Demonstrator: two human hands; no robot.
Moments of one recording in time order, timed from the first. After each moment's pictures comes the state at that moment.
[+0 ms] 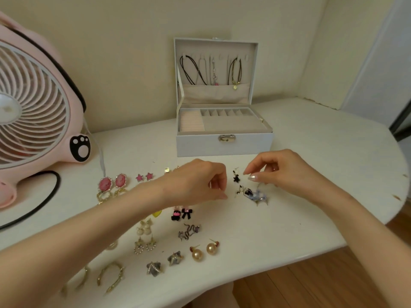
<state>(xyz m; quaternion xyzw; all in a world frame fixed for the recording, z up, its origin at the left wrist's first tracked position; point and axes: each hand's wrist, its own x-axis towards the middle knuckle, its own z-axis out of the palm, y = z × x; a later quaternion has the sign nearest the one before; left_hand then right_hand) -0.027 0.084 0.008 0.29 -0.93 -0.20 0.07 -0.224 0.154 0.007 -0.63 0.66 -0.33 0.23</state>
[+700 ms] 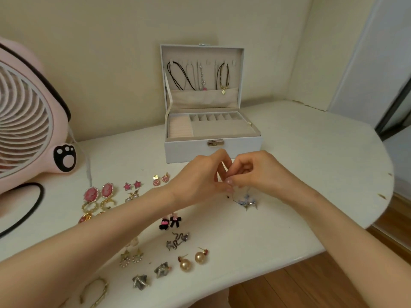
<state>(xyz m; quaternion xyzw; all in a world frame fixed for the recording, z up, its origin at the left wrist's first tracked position) -0.062 0.077 0.000 0.28 -0.91 -0.25 0.20 -0.212 0.140 0.005 -0.62 0.64 -0.37 0.27</state>
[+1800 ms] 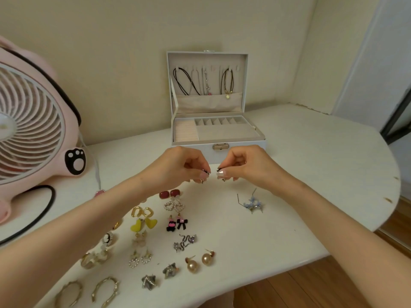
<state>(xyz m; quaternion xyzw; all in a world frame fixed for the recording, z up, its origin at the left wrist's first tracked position) -0.019 0.056 0.022 0.33 -0.86 -0.34 0.19 -0.204 0.115 0.005 -0.62 0.61 -0.40 0.29</state>
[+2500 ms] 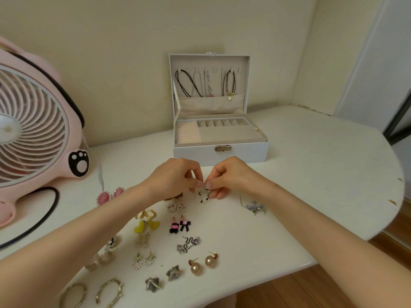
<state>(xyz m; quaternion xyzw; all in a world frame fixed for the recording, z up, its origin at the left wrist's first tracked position) -0.017 0.043 0.002 0.39 -0.89 -0.21 0.11 -0.178 0.095 -0.010 -0.57 0.63 -0.33 0.40</state>
